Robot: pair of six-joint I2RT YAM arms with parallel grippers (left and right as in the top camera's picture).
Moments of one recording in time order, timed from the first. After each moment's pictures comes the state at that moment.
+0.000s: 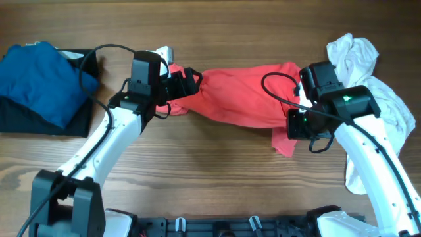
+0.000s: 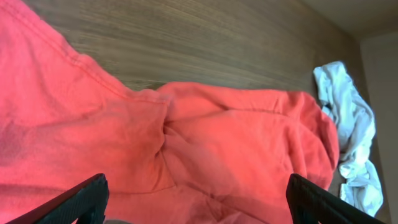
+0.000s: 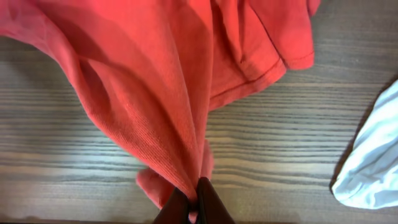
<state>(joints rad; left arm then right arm) -0.27 1.56 0.97 -0.19 0.34 -0.55 0.23 1.34 1.21 -1.29 -0.01 0.24</state>
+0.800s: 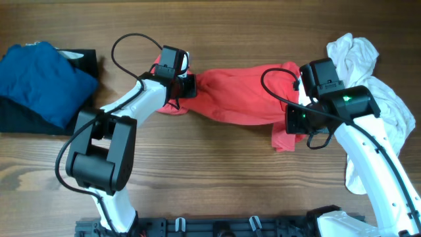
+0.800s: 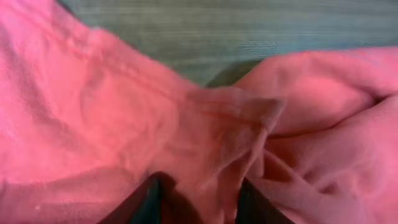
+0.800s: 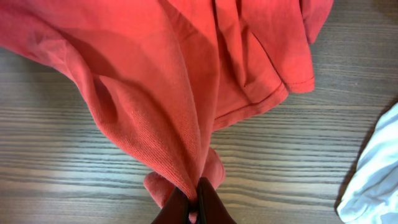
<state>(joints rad) -0.32 1.96 1.20 -0.29 0.17 -0.31 0.23 1.34 1.21 -1.22 -0.01 0.24</state>
